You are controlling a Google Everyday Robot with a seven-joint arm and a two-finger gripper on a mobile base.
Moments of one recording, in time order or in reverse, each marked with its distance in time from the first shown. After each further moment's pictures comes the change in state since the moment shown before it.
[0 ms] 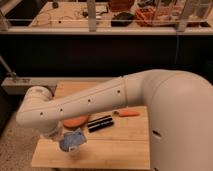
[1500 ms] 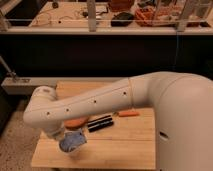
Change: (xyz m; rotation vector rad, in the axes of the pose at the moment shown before) arm 0.005 -0.002 0.005 0.026 -0.047 0.014
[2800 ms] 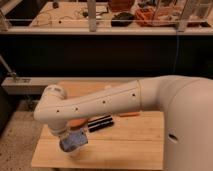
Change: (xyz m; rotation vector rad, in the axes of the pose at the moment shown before) arm 0.011 -0.003 0.006 0.023 -0.062 0.015
